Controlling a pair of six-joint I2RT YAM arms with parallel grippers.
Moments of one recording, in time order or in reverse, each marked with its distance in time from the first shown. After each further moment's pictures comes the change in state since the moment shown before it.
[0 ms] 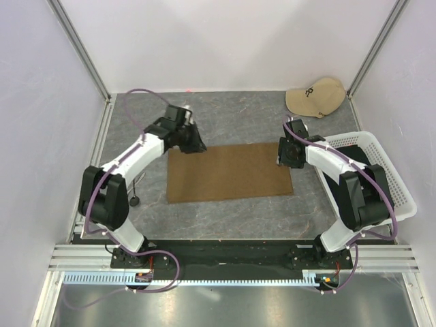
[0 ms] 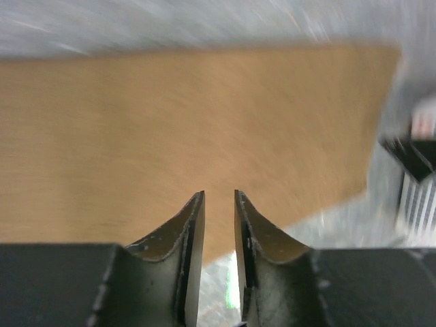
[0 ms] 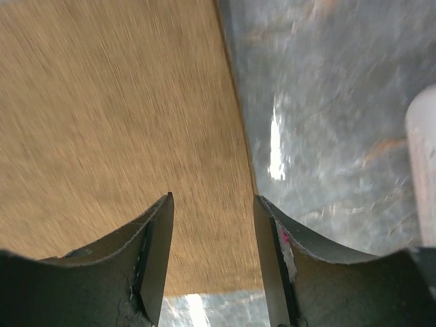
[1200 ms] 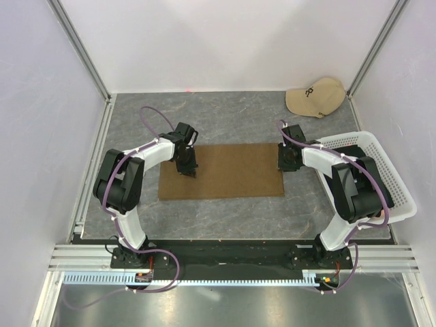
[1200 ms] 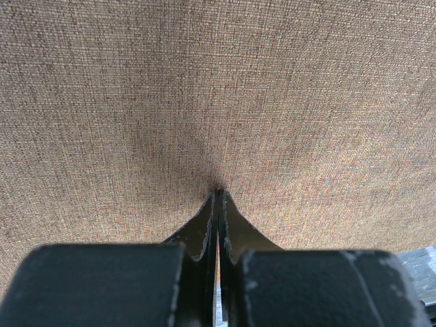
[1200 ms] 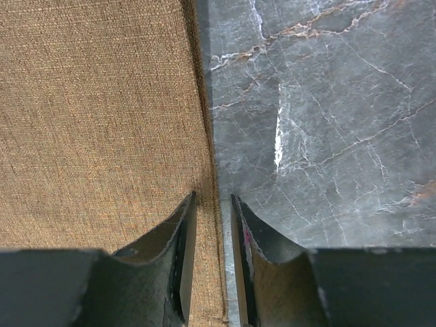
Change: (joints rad) left arm -0.051 0.192 -0.102 -0.091 -0.138 0.016; right arm -0.008 0.072 -0.079 0.138 -0.081 -0.075
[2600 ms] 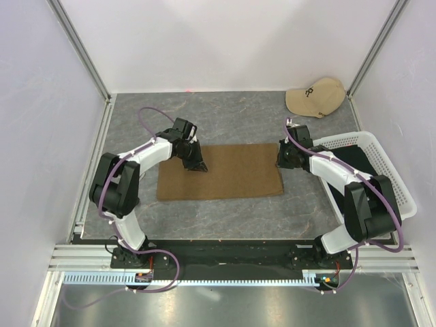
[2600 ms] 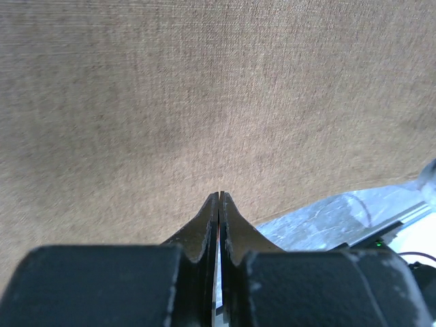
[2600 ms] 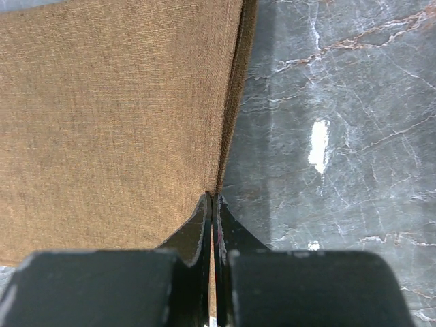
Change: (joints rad) left arm 0.000 -0.063 0.005 0.074 0.238 -0.050; right arm 0.010 -0.184 -0.079 0.073 -0.113 0.051
